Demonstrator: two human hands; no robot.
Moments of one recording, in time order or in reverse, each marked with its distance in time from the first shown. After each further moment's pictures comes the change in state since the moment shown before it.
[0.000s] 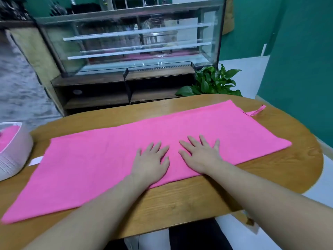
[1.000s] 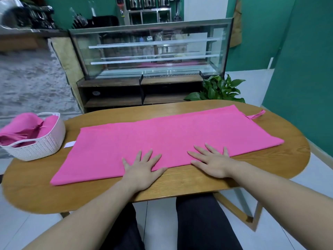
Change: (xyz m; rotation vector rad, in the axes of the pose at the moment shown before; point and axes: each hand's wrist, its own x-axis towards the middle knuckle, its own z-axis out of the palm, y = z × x) left_hand -0.104 -0.045 -0.013 -0.036 -0.141 -0.118; right_hand -0.074 0.009 -0.006 -0.041 -0.218 -0.190
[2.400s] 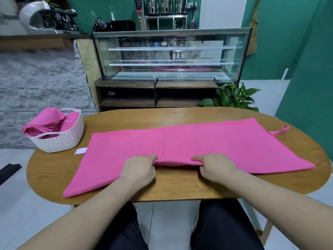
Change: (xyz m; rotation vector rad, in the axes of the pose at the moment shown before) left_hand -0.036 -0.029 -0.036 0.101 0.281 -0.030; right_hand -0.003 -0.072 -0.017 -0.143 0.232 -0.035
